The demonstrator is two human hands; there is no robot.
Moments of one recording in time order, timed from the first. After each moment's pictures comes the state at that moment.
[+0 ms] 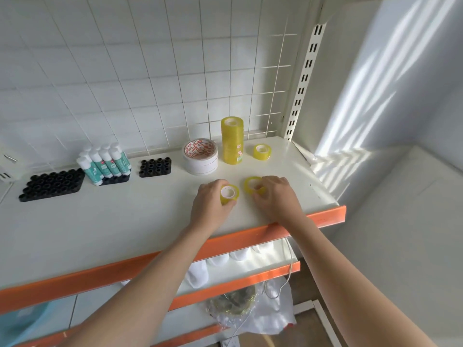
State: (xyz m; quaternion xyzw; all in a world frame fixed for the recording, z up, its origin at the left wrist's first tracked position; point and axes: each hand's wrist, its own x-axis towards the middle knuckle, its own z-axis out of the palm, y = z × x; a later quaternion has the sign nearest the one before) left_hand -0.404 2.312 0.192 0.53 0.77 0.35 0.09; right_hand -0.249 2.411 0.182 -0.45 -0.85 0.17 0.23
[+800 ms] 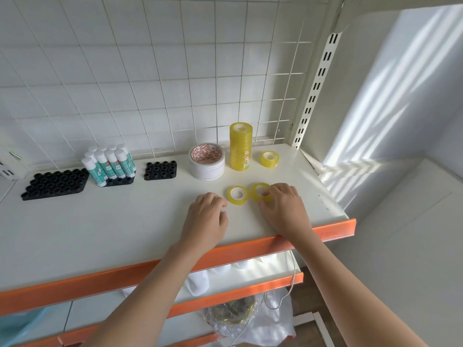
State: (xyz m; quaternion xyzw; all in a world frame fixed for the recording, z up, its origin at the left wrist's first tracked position) left_hand -0.427 2.291 0.171 0.62 0.73 0.29 -0.03; right_hand -0.250 2.406 0.184 -0.46 -0.85 0.12 0.25
